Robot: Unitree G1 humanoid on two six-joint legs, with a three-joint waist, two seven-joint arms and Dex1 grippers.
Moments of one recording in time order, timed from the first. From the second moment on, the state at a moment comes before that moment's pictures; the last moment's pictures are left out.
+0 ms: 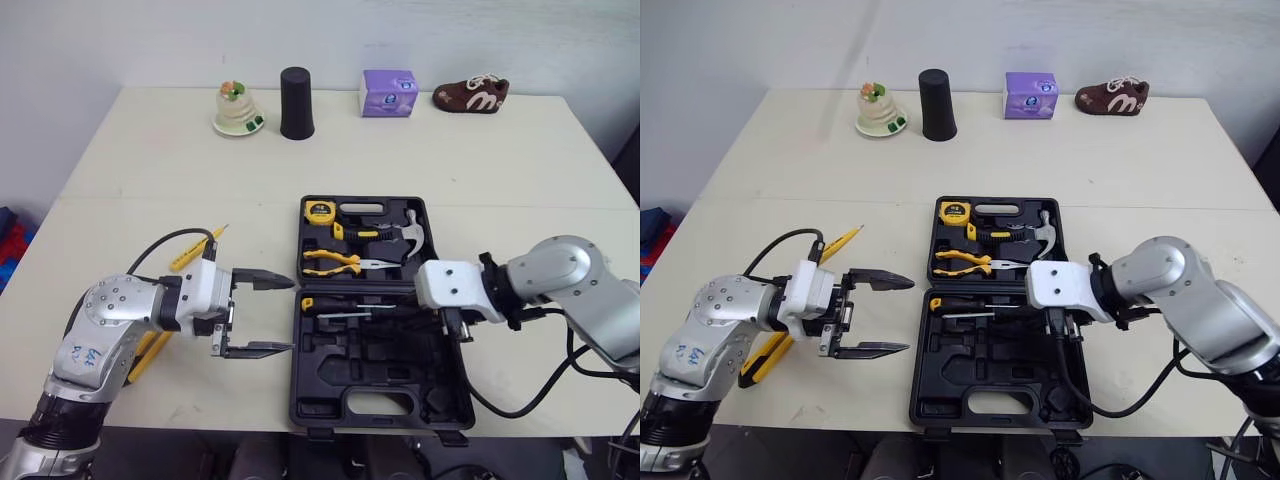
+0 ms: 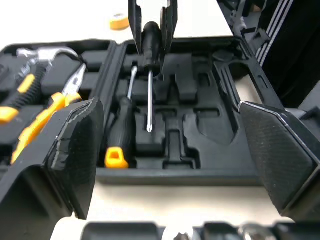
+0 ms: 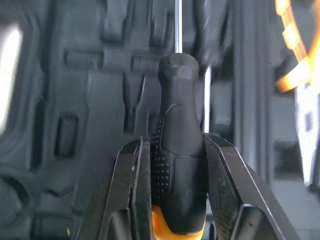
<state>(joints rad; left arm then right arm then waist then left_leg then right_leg) -0.22 0.74 0.02 -0.31 -0.52 0.20 -1.19 -0.57 -1.09 0.38 -0.47 0.20 0.58 1.22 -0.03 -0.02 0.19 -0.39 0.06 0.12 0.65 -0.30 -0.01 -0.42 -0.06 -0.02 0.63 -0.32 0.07</state>
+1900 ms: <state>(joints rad) -0.19 0.74 0.02 -0.30 -0.47 0.19 -1.15 -0.31 -0.74 0.21 -0.02 0.19 -0.01 1.20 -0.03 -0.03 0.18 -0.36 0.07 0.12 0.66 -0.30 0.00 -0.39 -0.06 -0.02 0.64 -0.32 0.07</state>
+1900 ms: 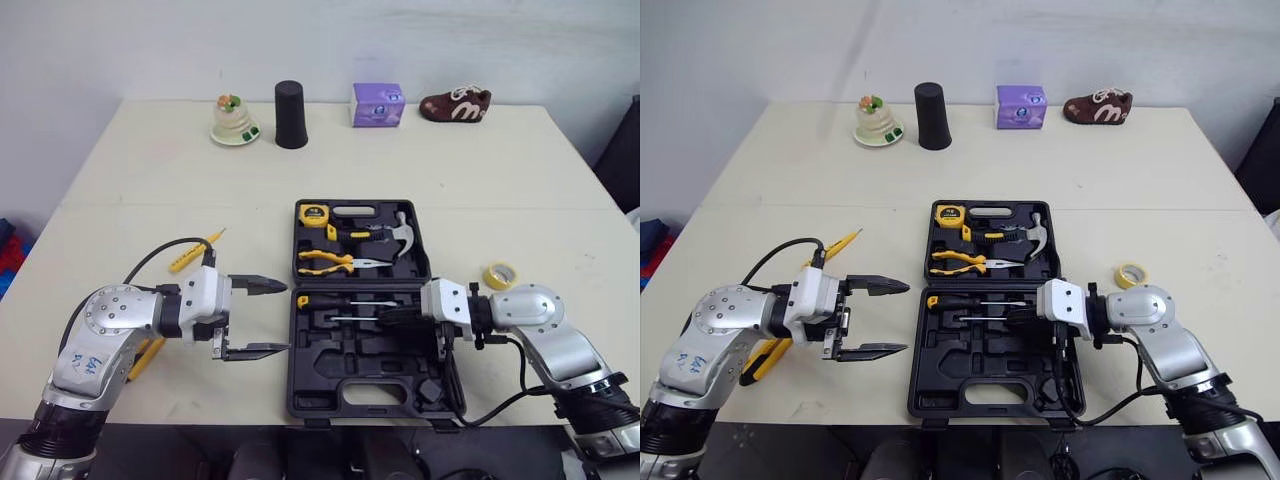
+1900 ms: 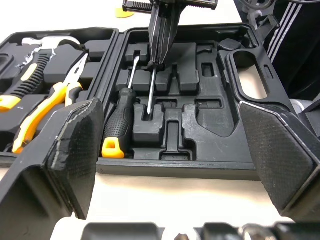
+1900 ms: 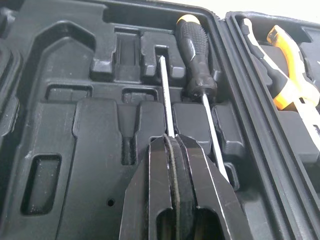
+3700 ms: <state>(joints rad) -0.36 0.96 0.28 0.33 -0.43 0.50 -0.91 0.09 -0.77 -0.39 -0.25 0.62 -0.05 1.00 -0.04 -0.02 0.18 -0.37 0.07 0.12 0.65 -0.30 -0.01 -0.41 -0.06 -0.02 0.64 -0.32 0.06</state>
